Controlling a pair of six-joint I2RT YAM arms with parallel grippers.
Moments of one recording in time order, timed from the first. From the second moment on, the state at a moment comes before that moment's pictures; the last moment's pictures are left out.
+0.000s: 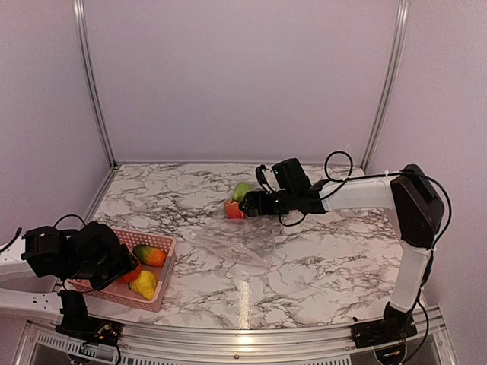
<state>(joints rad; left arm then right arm) -1.01 0.72 0.61 -0.98 -0.35 -1.43 0.70 1.90 1.25 -0.03 -0.15 0.41</state>
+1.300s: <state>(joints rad) -1.02 1.08 0.73 -0.59 -0.33 -1.12 0.74 2.06 1.58 -0.17 -0.11 0.40</state>
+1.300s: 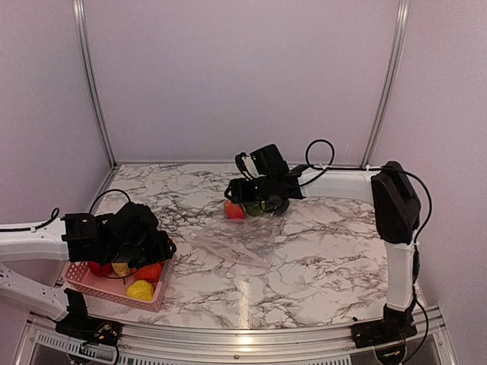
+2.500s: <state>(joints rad) -1.05 1.59 0.84 -0.06 -0.20 -0.91 0.77 2.30 1.74 -0.25 -0.02 0.36</state>
